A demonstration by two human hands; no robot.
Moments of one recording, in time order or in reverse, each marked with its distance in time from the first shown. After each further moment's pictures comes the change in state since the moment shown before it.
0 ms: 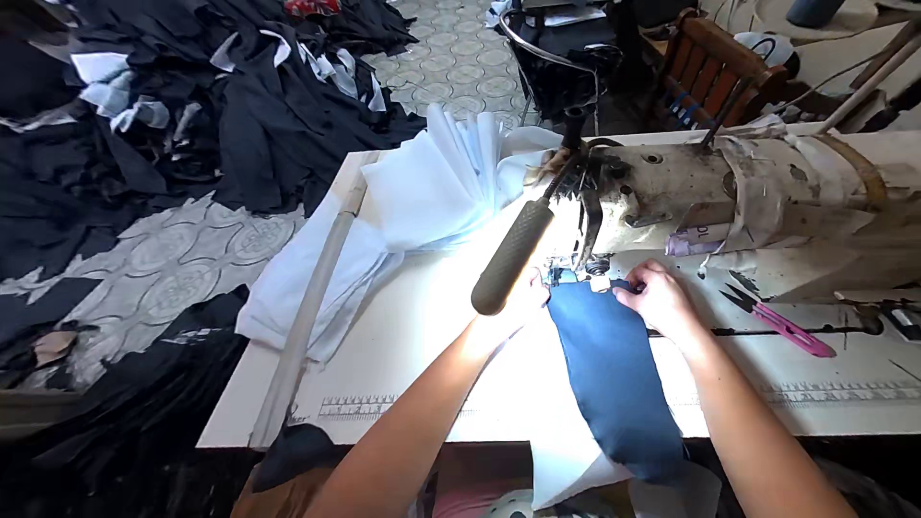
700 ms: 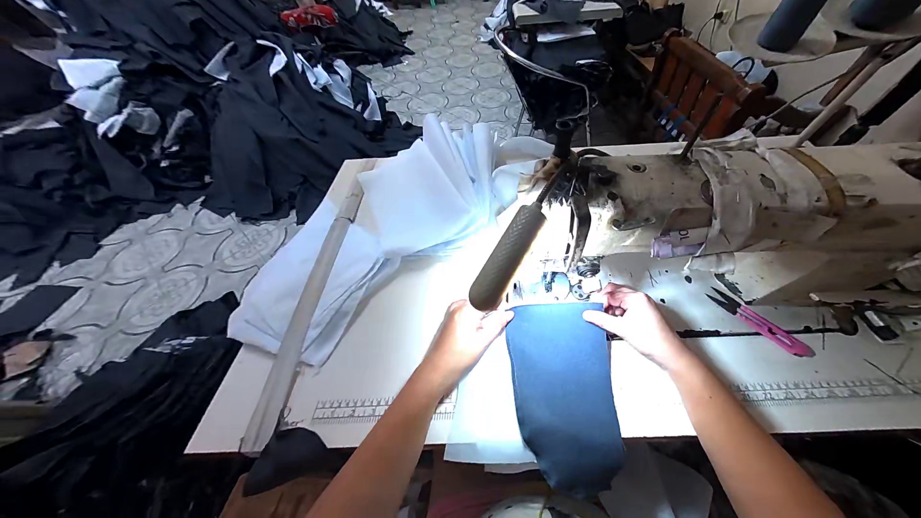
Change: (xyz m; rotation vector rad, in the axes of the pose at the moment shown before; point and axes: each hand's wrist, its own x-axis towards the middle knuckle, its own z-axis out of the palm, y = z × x) left_hand -0.050 -0.068 0.014 -0.245 0.344 0.236; right_hand -0.025 -0.002 0.020 0.351 0.017 -0.382
